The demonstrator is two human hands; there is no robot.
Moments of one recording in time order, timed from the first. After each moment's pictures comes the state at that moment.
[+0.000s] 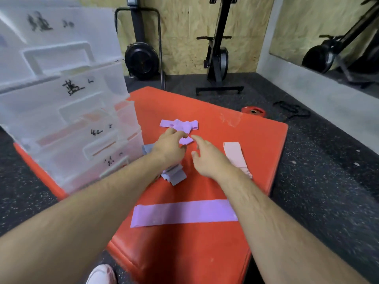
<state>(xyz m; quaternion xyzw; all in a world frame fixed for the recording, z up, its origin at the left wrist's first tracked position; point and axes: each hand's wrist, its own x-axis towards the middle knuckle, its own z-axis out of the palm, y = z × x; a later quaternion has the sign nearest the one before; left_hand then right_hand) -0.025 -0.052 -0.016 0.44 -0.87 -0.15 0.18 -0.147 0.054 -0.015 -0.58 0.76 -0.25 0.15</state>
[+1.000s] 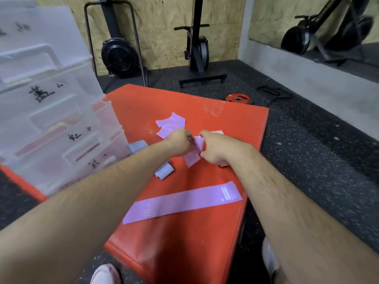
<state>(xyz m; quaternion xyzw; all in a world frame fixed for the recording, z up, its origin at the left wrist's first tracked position) -0.086 -0.016 0.003 0.39 -0.90 -0.17 0.05 -0.183 0.105 0.038 -0.58 0.80 -0.03 0.17</state>
